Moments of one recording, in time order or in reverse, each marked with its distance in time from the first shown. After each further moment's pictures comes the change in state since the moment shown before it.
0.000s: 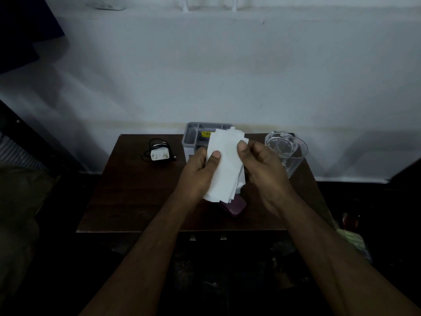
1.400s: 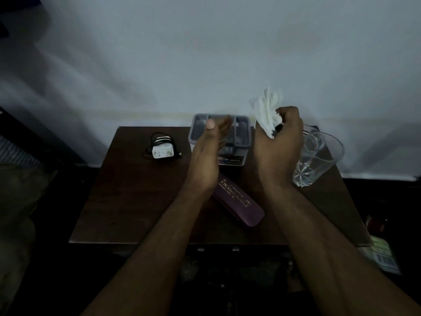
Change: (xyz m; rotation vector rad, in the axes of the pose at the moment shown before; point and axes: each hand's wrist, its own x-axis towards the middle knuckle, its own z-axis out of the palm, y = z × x) left_hand 0.051 -0.008 0.005 -0.259 0.026 0.100; right_hand 0.074 0.021 0.027 -0.569 0.658 -0.363
